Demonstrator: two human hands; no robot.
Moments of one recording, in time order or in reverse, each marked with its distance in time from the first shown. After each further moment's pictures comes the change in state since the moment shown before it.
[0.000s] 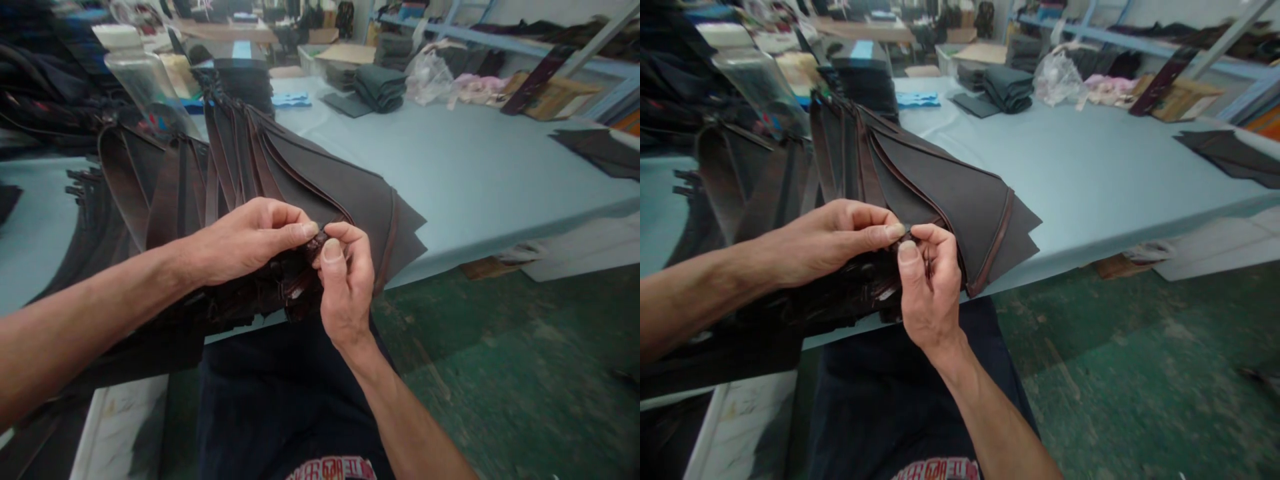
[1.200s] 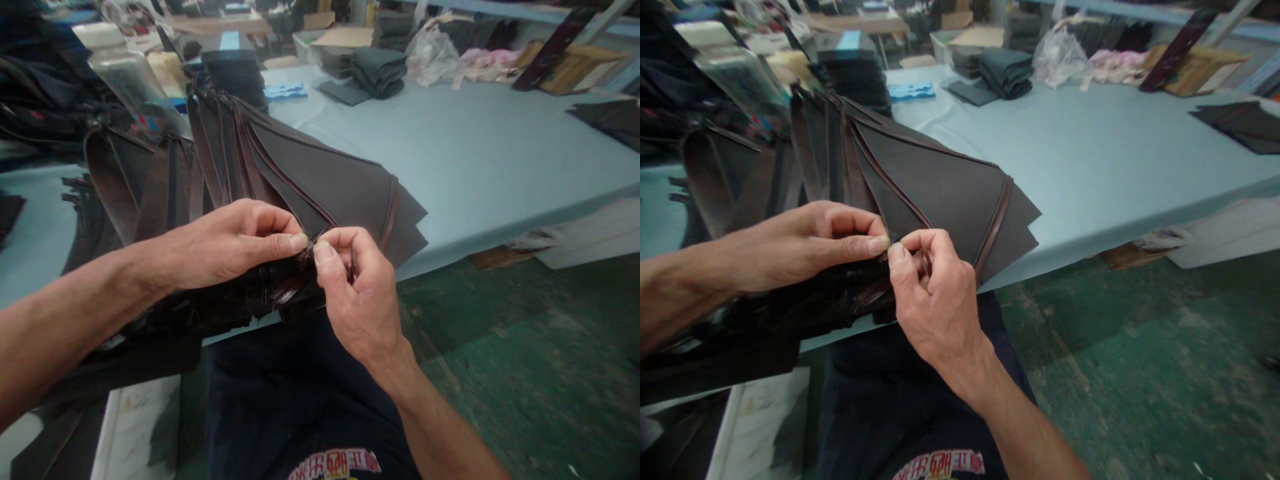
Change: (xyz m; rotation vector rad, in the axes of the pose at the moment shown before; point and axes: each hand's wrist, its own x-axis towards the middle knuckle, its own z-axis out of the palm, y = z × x) left_hand -0.005 0.013 -0.004 0.058 -0.087 -0.107; right_hand 0.008 -0.035 -0.028 -0.253 -0.134 0.117
